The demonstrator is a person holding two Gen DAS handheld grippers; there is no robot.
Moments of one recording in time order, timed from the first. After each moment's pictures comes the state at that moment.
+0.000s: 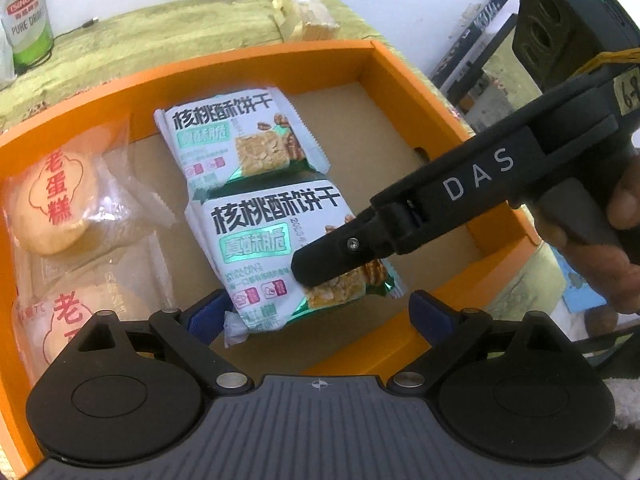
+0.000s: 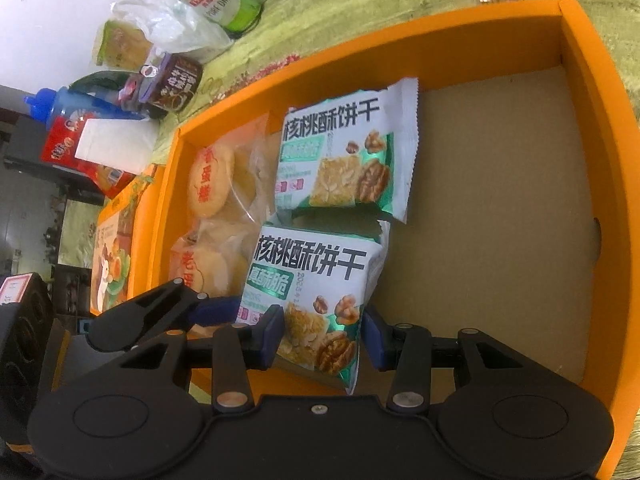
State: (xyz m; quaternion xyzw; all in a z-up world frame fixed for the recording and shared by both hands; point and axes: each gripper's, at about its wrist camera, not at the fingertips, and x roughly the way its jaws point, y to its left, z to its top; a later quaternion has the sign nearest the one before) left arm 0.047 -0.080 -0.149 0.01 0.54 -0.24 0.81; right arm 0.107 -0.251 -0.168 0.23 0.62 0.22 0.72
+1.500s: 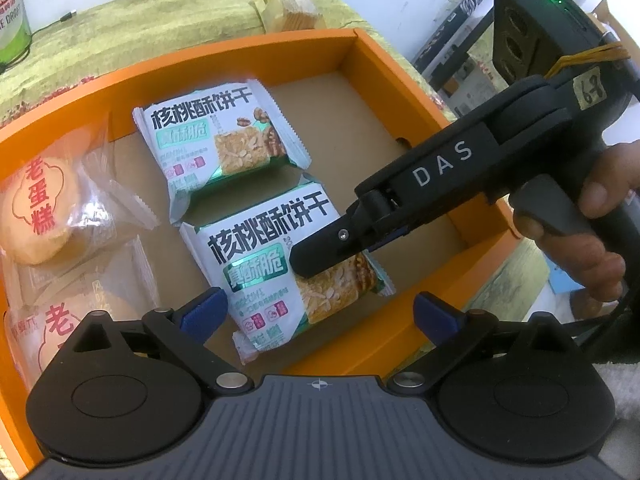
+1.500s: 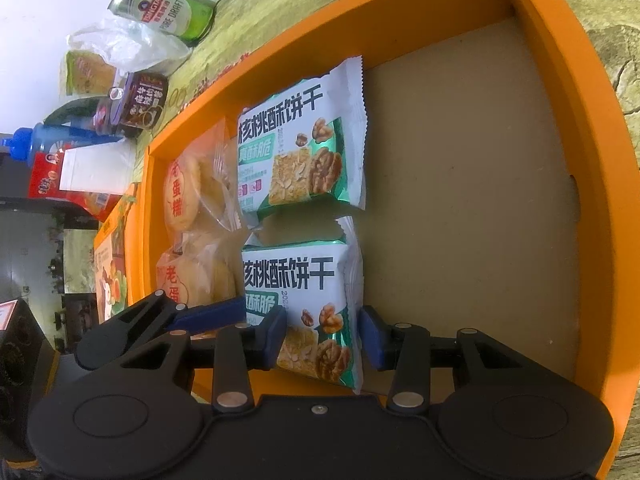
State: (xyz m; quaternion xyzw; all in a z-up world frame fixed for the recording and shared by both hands) left arm 0.050 -0.081 -0.143 0.01 0.56 -0.26 0.78; right arm 0.111 -0.268 -0.184 0.29 0.64 0.18 0.69
